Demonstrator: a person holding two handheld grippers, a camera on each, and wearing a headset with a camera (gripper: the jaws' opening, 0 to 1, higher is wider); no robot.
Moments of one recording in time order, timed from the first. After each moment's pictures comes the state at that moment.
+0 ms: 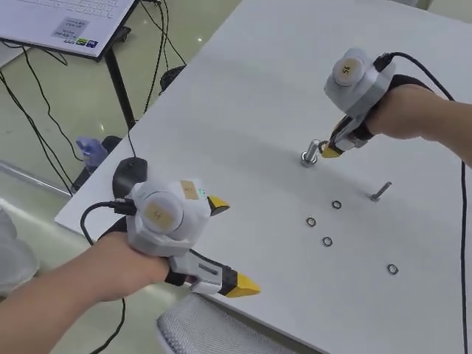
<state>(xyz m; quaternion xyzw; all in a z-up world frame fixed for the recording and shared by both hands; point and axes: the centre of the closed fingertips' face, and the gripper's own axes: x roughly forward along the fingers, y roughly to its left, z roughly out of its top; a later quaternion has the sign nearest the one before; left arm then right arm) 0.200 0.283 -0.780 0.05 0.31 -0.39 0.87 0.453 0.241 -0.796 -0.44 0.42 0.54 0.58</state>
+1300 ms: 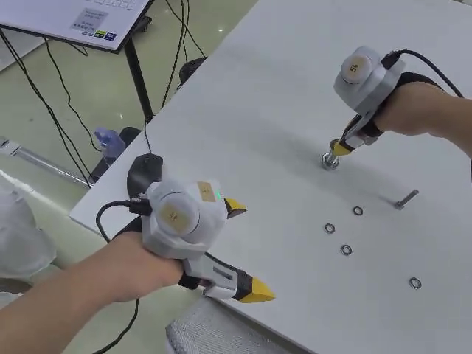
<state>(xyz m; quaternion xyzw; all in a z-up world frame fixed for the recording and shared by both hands) 0.206 0.283 -0.783 0.04 0.32 -0.39 0.86 0.467 0.258 -0.820 -0.46 0.43 0.54 0.56</state>
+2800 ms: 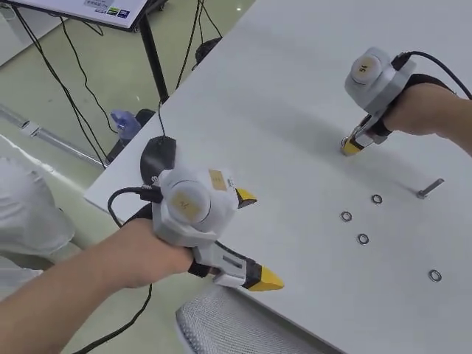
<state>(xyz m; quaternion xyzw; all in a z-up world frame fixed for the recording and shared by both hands) 0.204 0.284 -0.793 0.04 0.33 -0.39 0.86 0.469 0.255 -0.864 -0.45 0.45 0.54 0.56</state>
